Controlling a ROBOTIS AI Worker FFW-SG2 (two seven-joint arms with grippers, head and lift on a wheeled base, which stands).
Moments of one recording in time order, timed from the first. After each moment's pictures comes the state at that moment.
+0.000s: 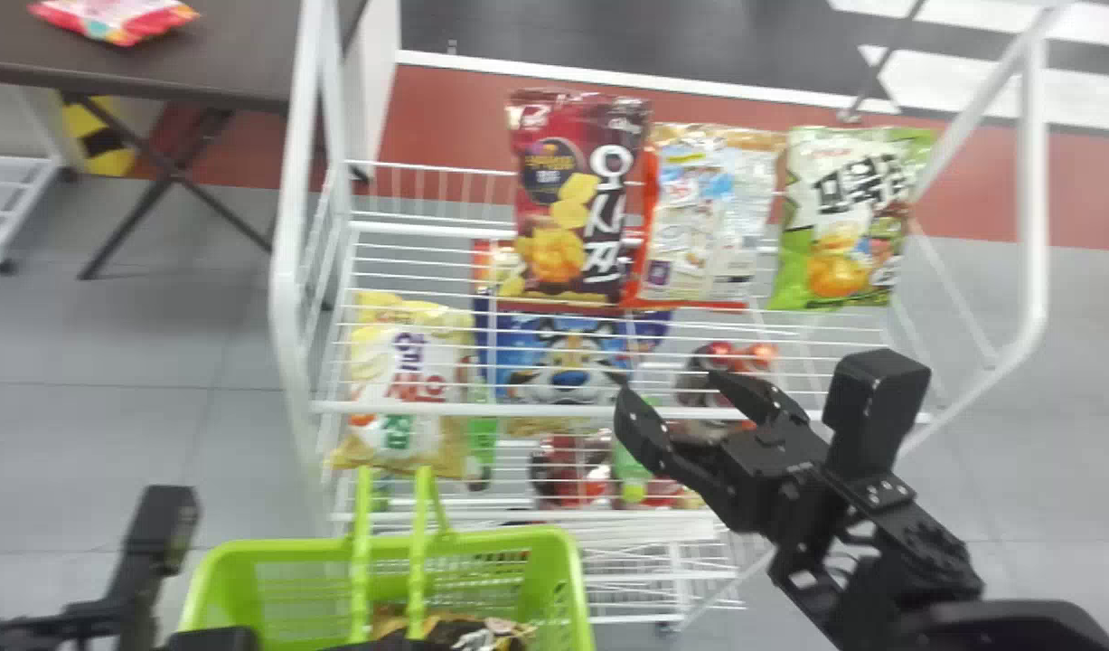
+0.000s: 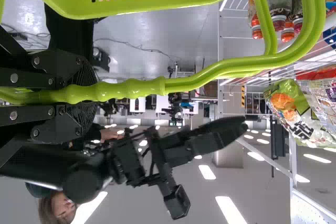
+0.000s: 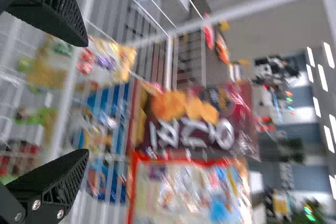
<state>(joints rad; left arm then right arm) 0.27 0.23 0.10 -1.81 1.13 1.57 -0.59 0.49 -0.01 -0.14 -2.28 -0.07 0.57 0.36</state>
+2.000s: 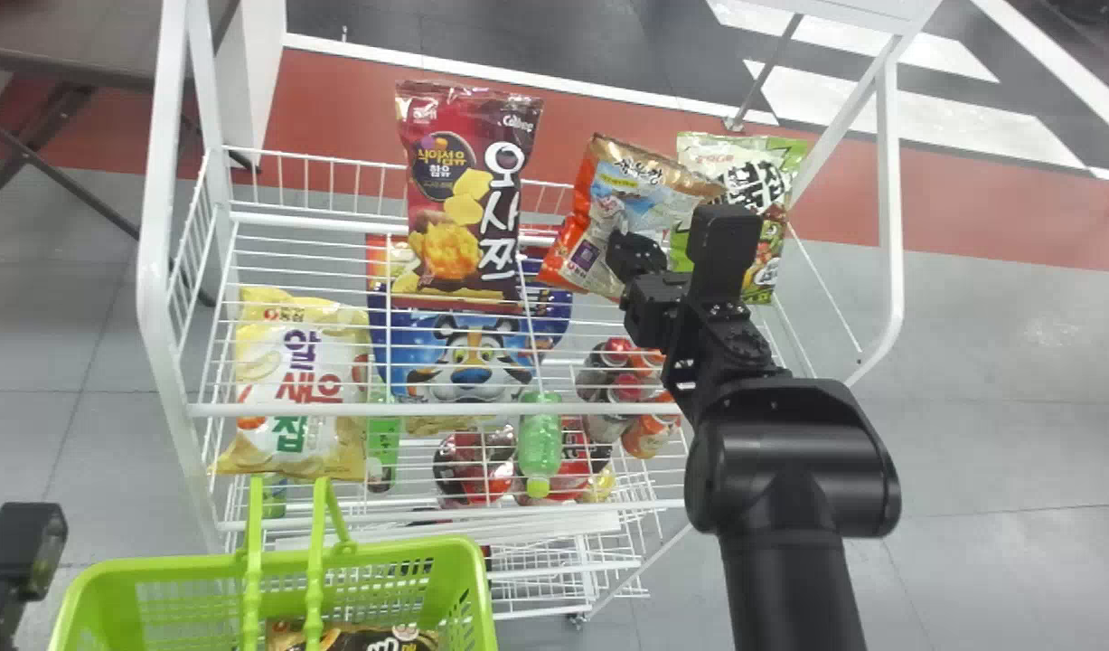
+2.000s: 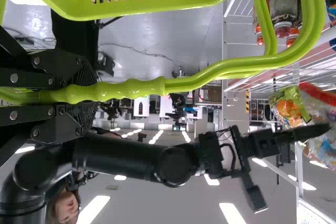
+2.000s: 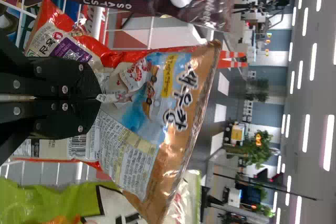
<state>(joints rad) 0.26 0.24 0.08 -1.80 1.12 1.57 -0.59 0.04 -0.03 -0.16 -1.80 0.13 0.42 0.23</state>
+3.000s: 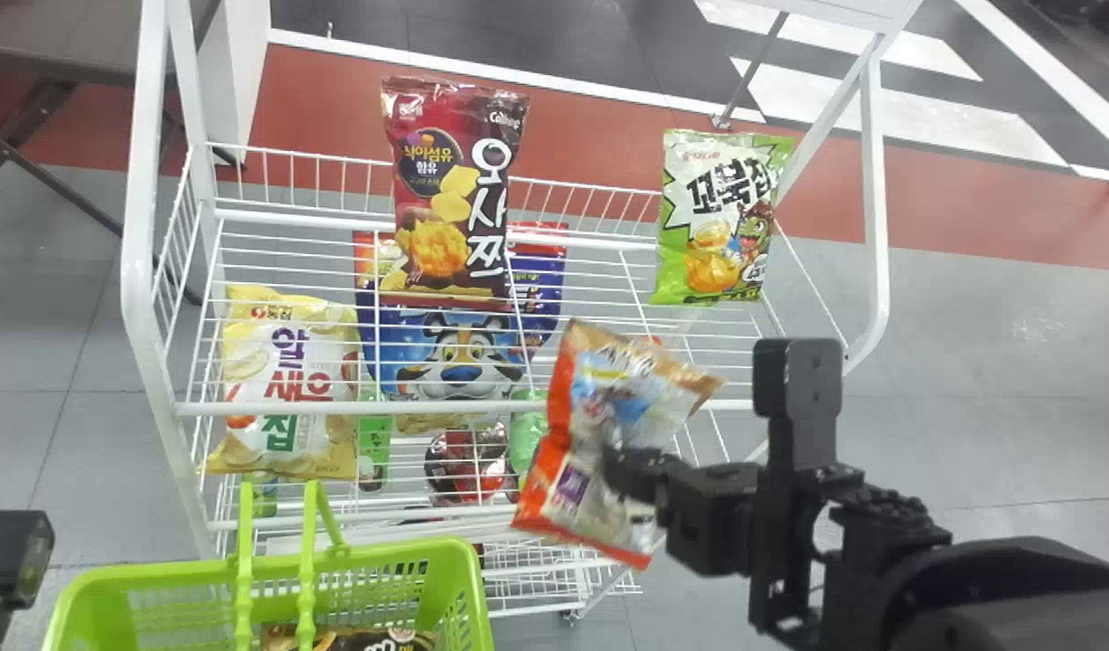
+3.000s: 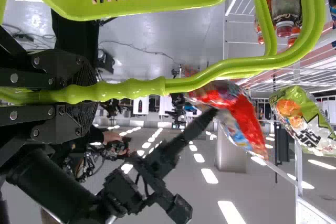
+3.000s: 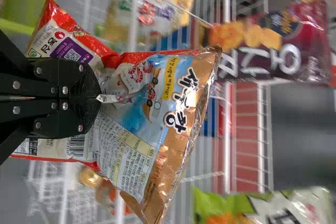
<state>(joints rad) 0.27 0.23 0.09 -1.80 1.13 1.57 -0.59 0.48 -0.09 -0.14 -2.64 -0.09 1.45 0.29</state>
